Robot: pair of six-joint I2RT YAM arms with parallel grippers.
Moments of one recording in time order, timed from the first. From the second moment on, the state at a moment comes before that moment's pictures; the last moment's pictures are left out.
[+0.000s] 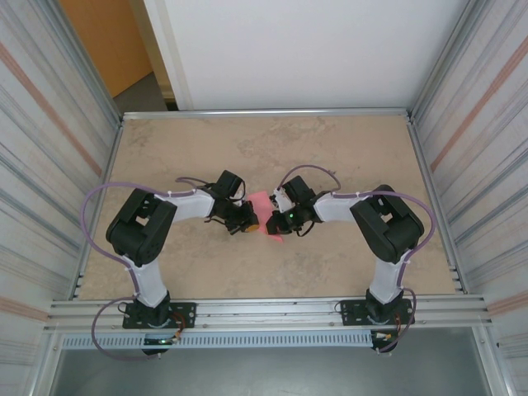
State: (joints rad) left arm -0.55 1.83 0.96 -0.29 0.53 -0.92; right arm 0.64 1.84 0.92 -0.16 -0.57 0.44
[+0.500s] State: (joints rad) left arm -0.54 1.83 0.96 -0.29 0.55 -0.92; right arm 0.57 1.66 0.72 -0.24 -0.60 0.35
